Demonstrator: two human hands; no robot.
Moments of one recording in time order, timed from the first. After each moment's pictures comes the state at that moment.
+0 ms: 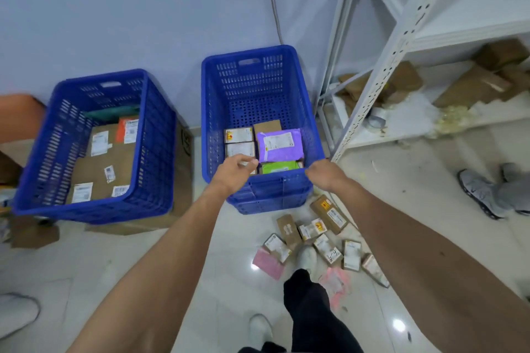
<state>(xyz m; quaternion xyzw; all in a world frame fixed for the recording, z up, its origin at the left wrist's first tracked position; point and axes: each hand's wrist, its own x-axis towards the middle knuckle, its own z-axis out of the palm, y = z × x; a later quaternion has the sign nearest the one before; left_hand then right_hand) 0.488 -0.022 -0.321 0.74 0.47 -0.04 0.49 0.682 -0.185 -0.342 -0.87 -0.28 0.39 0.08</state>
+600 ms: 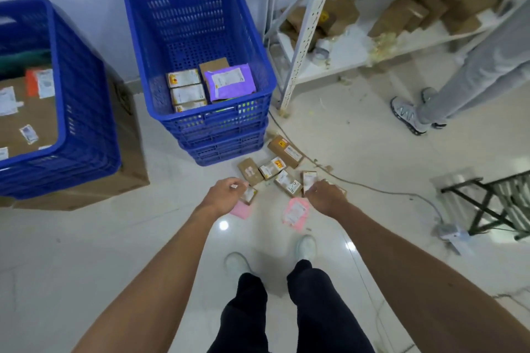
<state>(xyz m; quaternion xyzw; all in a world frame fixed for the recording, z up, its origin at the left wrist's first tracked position) 0.356 -0.200 -0.411 0.71 0.40 -0.20 0.54 0.510 -0.416 -0.376 -0.89 -0.16 0.44 0.01</state>
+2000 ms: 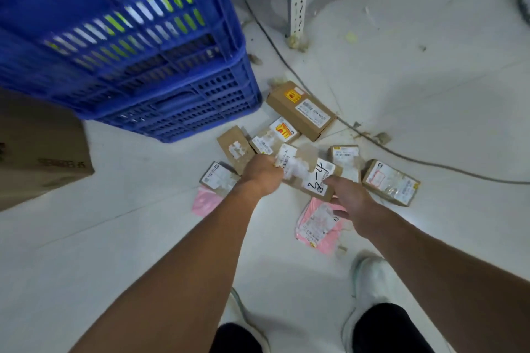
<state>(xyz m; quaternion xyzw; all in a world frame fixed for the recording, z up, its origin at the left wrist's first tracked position) 0.567 -0.295 -0.827 0.73 0.45 -0.26 0.44 0.633 -0.466 -0.831 -0.74 0.23 0.51 0.38</state>
